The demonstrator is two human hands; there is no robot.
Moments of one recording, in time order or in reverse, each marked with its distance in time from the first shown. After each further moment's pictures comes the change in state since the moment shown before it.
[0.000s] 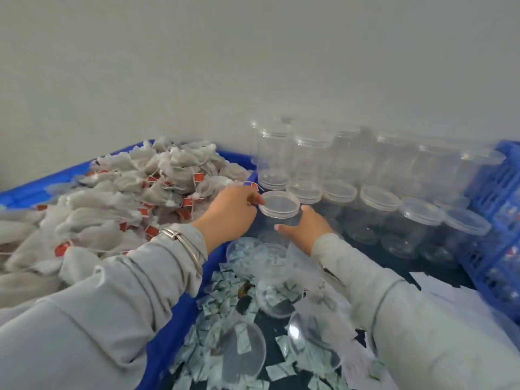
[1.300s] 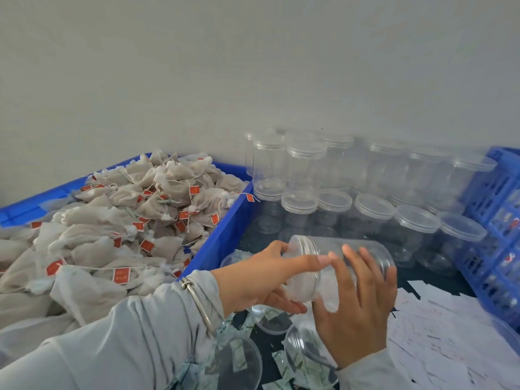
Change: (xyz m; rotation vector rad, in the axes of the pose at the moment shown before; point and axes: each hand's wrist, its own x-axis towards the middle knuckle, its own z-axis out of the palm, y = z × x) left_hand -0.060 0.041 0.035 -0.766 -0.634 -0.370; right_hand -0.104 0.076 0.020 -0.326 1.022 -0.685
